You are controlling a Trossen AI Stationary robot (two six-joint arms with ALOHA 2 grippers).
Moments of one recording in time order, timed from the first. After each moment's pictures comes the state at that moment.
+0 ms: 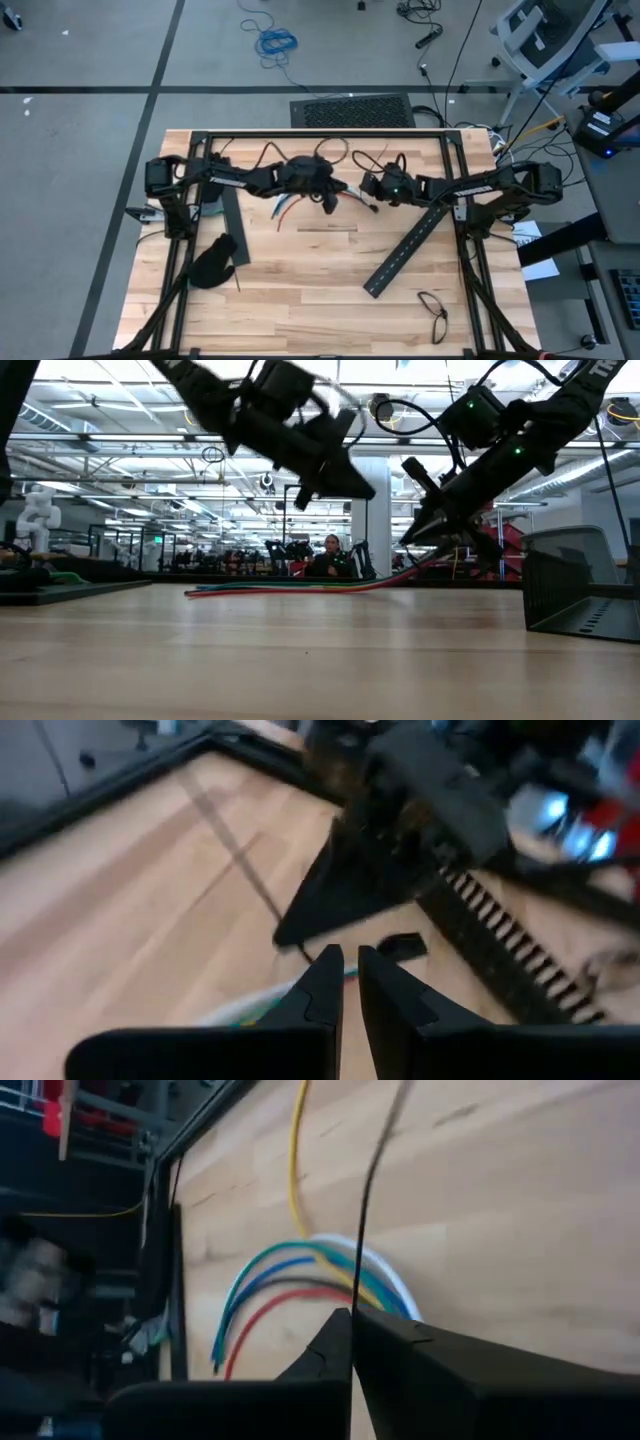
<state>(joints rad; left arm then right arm) 0.21 1.76 1.05 0.31 0.07 -0.32 -0.24 1.39 0.50 0.28 0.24 1.41</state>
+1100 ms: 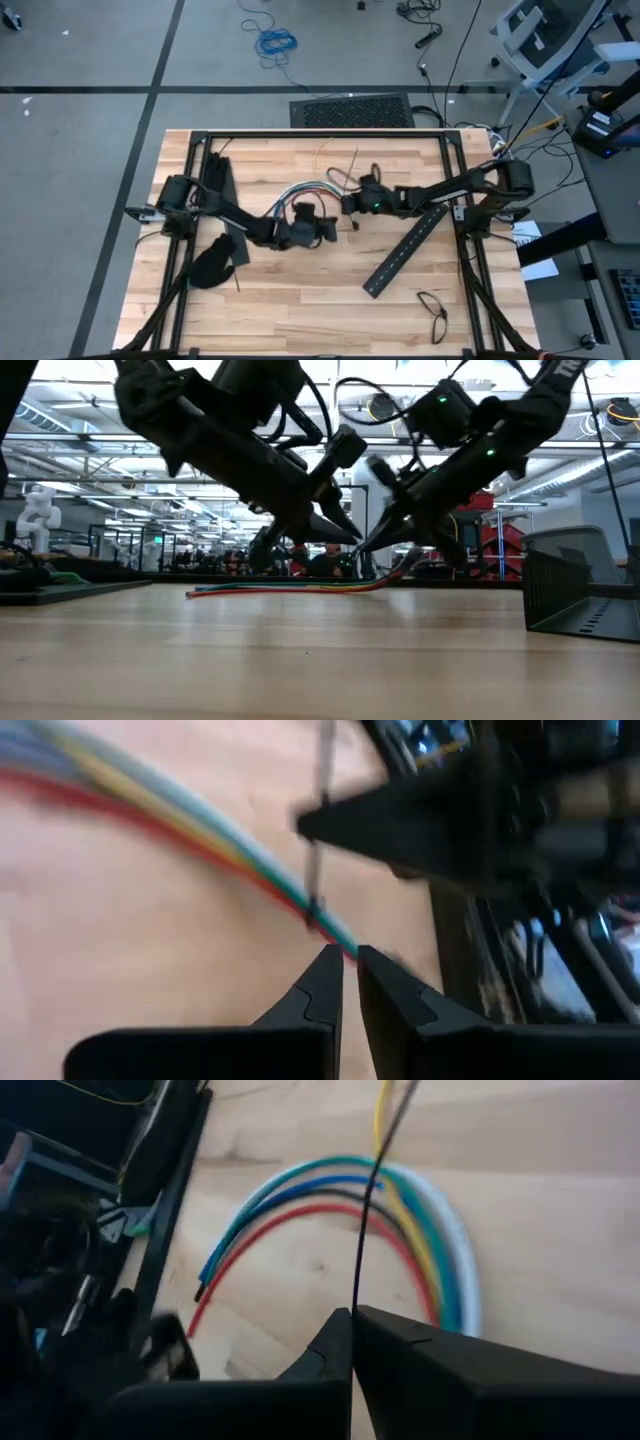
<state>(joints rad) -0.17 1.91 0.90 0.54 -0.61 -1.15 -0.10 1.62 0.65 0.36 0.27 1.13</state>
